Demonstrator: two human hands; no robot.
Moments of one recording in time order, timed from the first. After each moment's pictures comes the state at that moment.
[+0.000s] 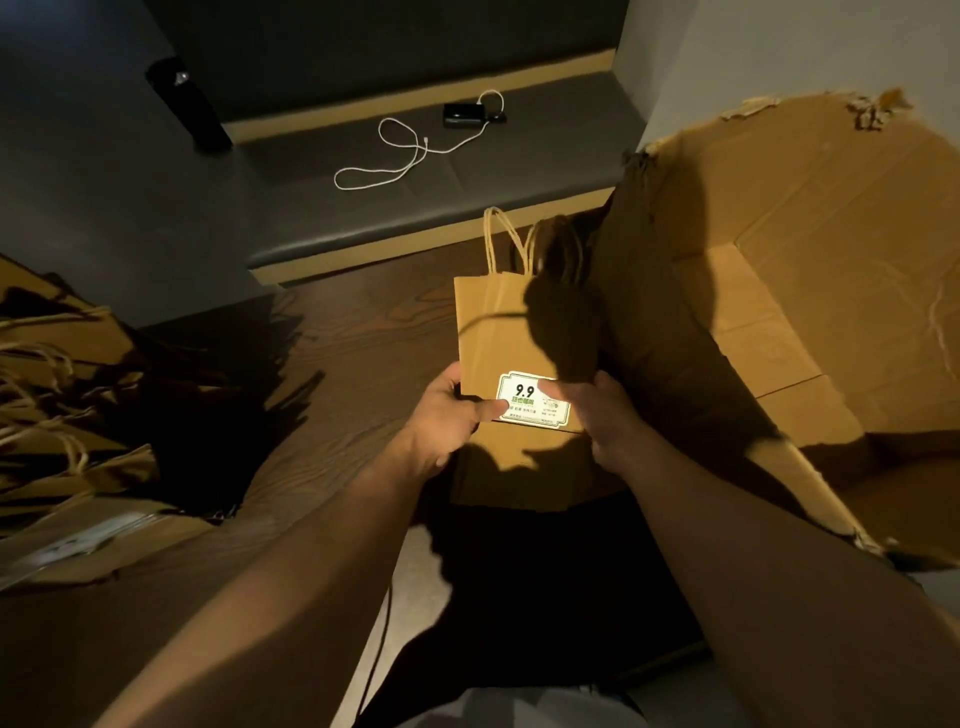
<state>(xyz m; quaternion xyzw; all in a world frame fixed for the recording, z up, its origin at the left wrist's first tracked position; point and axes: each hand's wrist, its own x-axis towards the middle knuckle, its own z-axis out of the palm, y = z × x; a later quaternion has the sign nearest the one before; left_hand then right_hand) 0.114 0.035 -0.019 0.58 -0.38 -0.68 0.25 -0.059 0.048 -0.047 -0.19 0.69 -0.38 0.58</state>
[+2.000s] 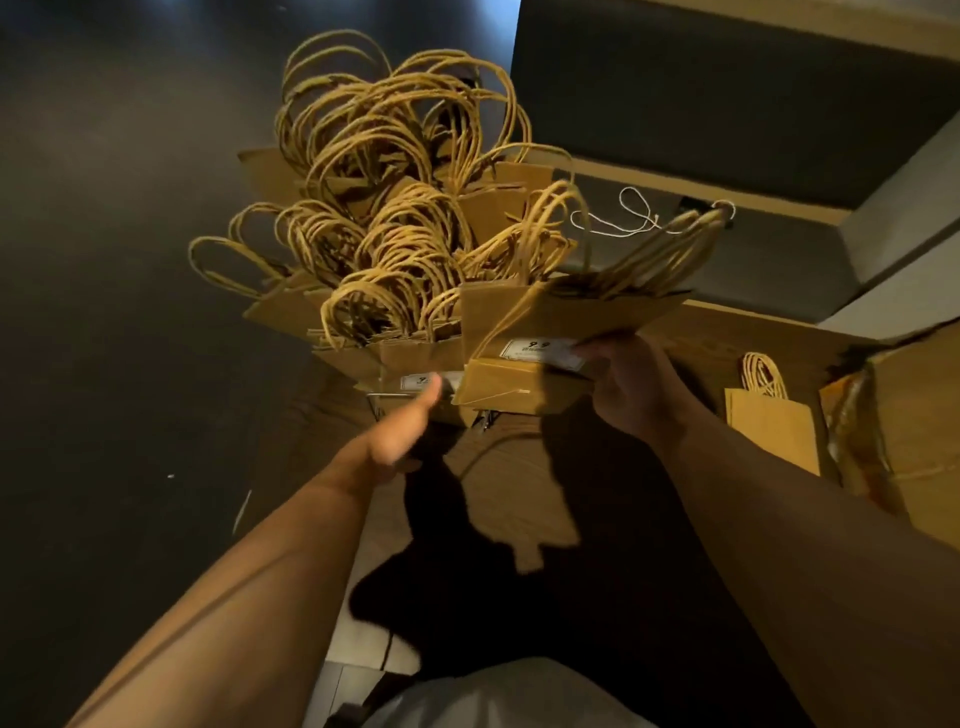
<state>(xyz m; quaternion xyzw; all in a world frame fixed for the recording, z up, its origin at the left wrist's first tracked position) 0.466 0.152 -0.025 0.63 -0.14 -0.69 0.33 0.251 0.083 0.103 -0.65 0.52 -0.22 0.52</state>
